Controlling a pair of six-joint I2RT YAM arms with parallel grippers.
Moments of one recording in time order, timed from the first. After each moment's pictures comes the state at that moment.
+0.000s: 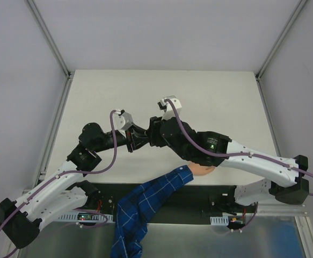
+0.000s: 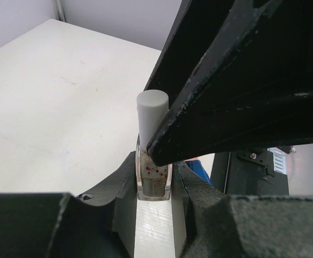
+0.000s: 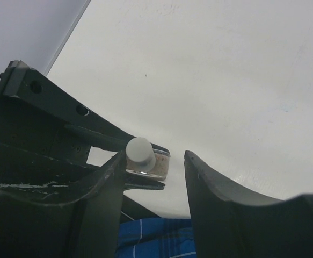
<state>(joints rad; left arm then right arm) -0.64 0.79 0.61 0.22 0.63 -0.17 1.30 1.32 1.43 -0.61 0.61 0.59</state>
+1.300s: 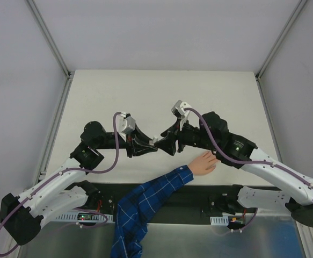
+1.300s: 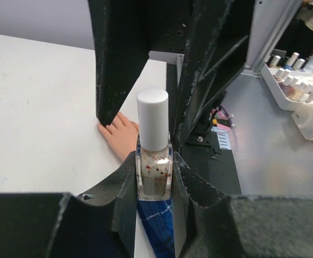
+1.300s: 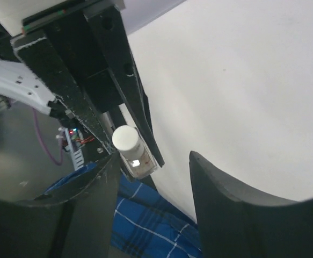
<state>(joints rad) -0.64 0.84 0.61 0.32 0.94 -0.26 0.99 1.03 1.07 -0.30 -0.29 0.22</state>
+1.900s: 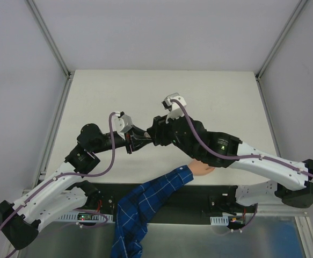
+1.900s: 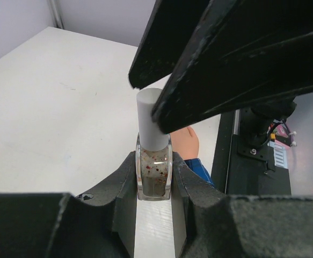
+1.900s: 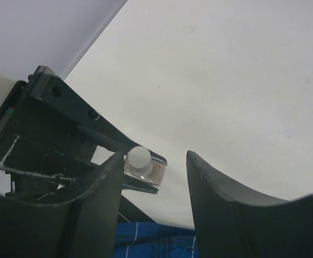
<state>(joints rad) -0.66 0.76 0.62 0.18 0.64 -0.12 1.28 1.21 1.37 -0.52 0.52 0.45</state>
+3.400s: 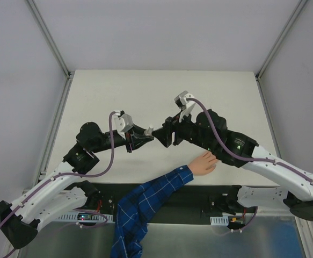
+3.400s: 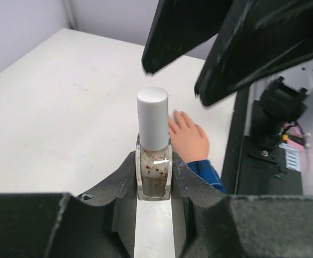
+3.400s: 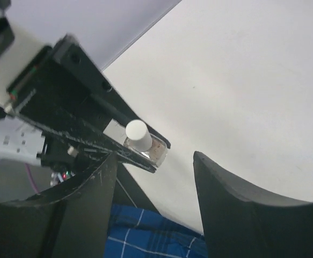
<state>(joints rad) -0.67 0.76 0.67 0.12 0.62 -0.08 1.10 1.07 1.20 -0.38 0.08 0.34</state>
